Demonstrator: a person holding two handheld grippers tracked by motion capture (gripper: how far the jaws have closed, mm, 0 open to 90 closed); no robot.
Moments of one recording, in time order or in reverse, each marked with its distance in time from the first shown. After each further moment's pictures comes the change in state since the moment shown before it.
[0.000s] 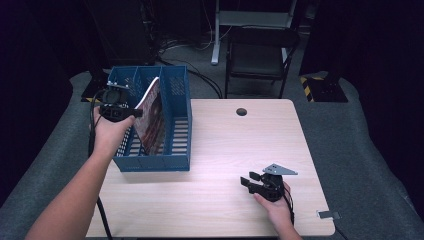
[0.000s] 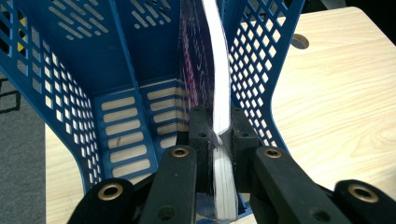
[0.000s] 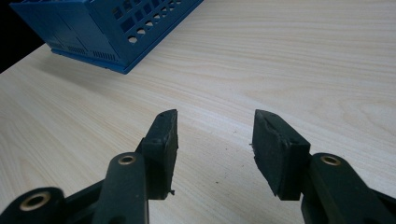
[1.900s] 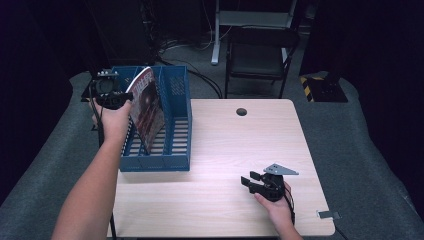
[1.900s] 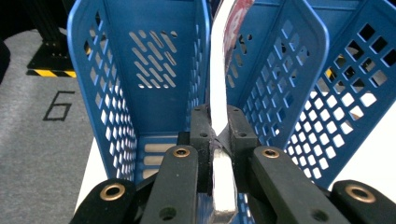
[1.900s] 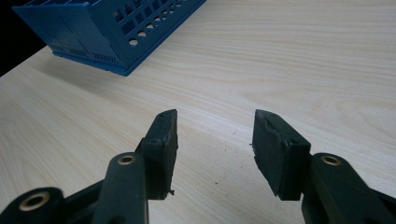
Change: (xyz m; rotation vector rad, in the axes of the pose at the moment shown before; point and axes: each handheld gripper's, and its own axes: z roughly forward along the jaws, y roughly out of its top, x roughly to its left) left arm 0.024 0.020 0.021 -0.187 0.197 -0.171; right arm -0.001 0.001 -0.002 -0.005 0.003 0.003
